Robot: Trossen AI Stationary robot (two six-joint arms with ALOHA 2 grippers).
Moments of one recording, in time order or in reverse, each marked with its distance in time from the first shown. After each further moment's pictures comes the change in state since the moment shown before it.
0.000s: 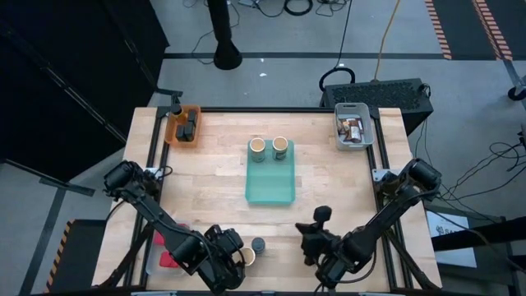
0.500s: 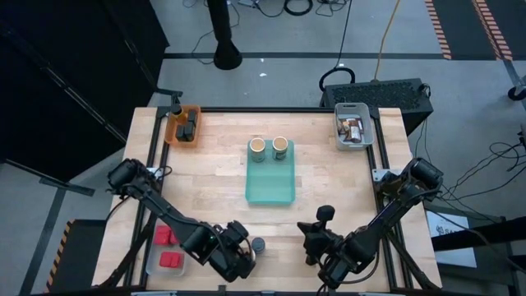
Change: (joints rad) left arm 0.081 0.008 0.000 0.029 0.129 -0.194; right arm 0.014 -0.017 0.000 -0.041 0.021 0.055
